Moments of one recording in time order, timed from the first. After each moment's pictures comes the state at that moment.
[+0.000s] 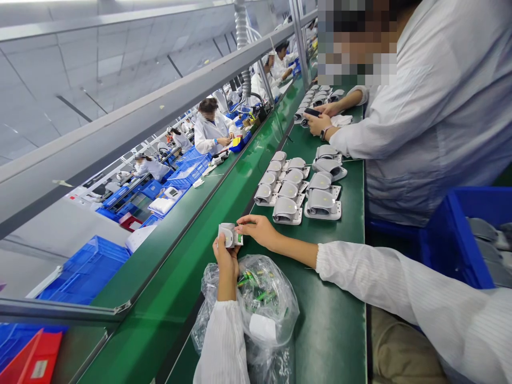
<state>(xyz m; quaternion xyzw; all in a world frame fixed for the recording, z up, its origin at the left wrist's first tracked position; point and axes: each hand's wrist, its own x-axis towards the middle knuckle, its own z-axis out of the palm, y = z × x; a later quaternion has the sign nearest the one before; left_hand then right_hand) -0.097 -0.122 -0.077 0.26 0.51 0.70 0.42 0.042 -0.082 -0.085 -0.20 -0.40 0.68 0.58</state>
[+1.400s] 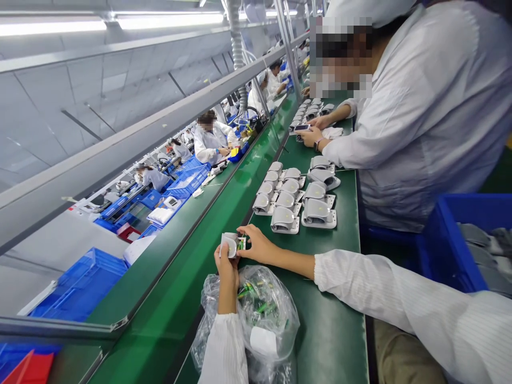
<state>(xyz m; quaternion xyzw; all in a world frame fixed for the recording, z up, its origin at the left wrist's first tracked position) -0.098 -0.124 -0.076 0.28 0.50 0.69 0.43 0.050 -0.090 -0.086 -0.35 -0.70 0.38 0.49</state>
